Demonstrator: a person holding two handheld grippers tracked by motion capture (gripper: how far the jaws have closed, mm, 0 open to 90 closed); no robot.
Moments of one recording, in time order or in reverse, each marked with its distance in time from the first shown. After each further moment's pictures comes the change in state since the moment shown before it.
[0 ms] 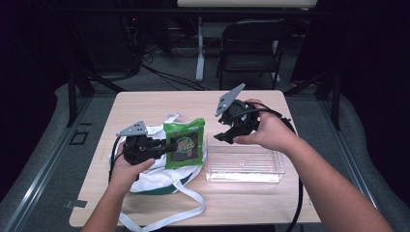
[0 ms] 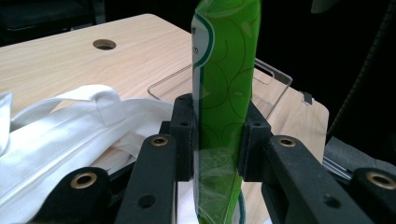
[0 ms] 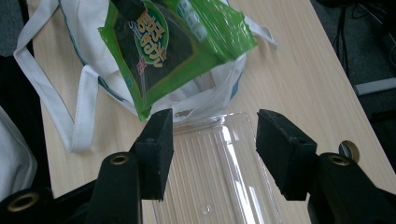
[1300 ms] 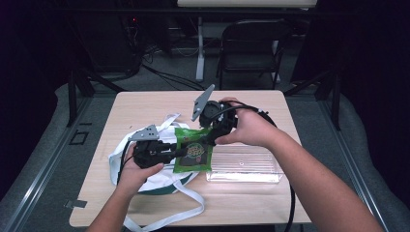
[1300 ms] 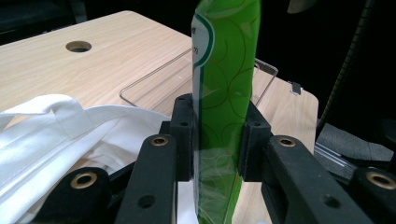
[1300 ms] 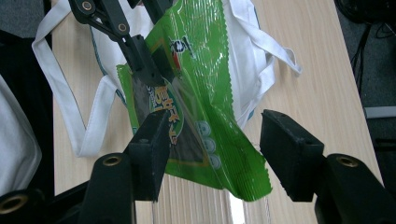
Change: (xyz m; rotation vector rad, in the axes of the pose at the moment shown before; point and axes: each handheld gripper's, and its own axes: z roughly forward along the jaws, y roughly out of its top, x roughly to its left) left arm -0.018 0.001 0.020 0.024 -0.045 0.057; right arm 0.015 0.044 0.020 0.054 0.053 -0.145
